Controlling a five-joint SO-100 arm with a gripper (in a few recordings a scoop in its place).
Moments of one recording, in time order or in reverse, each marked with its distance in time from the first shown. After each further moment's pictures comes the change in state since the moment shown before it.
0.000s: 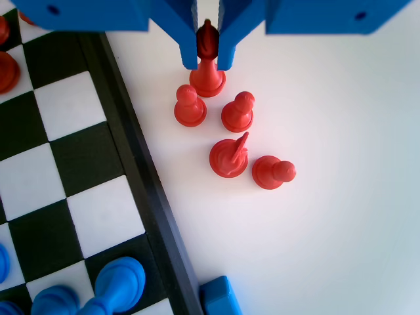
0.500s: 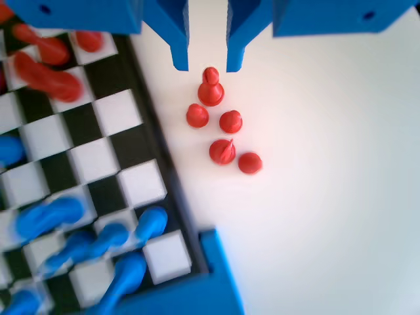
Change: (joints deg) arm -0.4 0.1 -15.6 23.5 -3.6
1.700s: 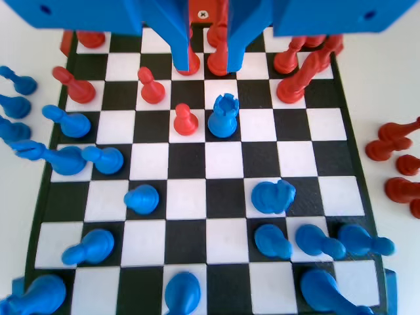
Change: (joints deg) arm -33.5 31.8 46.8 -29.4 15.9
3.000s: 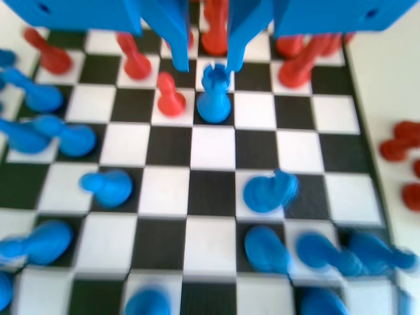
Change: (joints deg) arm 1.3 -1.1 7.6 -11.2 -4.4
